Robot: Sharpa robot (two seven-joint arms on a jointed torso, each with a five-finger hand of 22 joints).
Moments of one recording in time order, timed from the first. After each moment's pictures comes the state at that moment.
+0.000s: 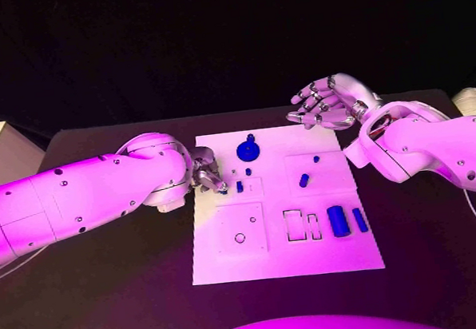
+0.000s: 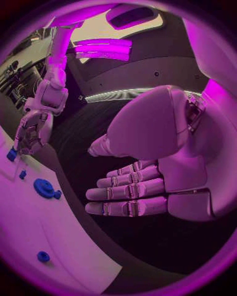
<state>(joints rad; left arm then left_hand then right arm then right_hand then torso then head) 1.35 -0.67 -0.17 1.48 -1.09 0.09 -0.58 1.04 -0.17 0.78 0.14 0.34 0.88 0.06 0.75 0.75 1.25 -0.02 1.12 0.71 1.47 -0.07 1.56 1.31 0.08 1.37 0.04 1.42 1.29 1.32 -0.86 -0.16 1.53 -0.83 -0.59 0.12 1.39 -0.08 -0.06 0.29 0.34 0.78 0.20 0.34 0.22 0.96 0.15 0.45 0.15 1.23 0.08 0.15 0.66 0.17 1.19 0.19 0.07 0.23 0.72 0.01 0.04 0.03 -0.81</state>
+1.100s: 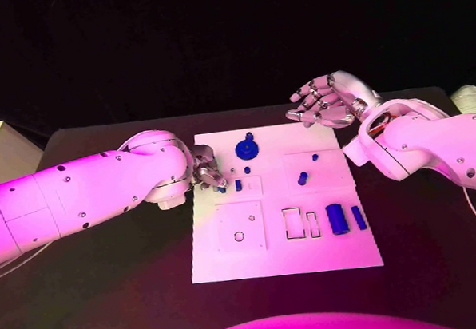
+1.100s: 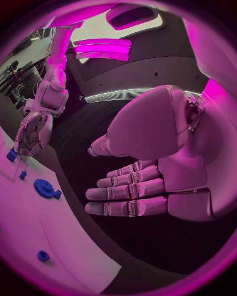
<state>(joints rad) 1.34 -0.65 -0.17 1.45 -1.07 0.09 -0.59 0.99 -0.16 0.81 0.10 0.33 0.90 0.05 0.76 0.75 1.27 -0.03 1.12 0.72 1.46 -0.07 1.56 1.31 0.08 1.37 0.04 1.42 1.29 1.32 -0.86 -0.16 1.53 -0.82 -0.59 0.12 1.39 -0.08 -0.06 0.29 0.34 0.78 0.20 0.34 0.22 0.96 0.15 0.45 0.14 1.23 0.08 0.15 0.66 0.17 1.19 0.19 0.07 0.23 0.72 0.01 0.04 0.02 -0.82</state>
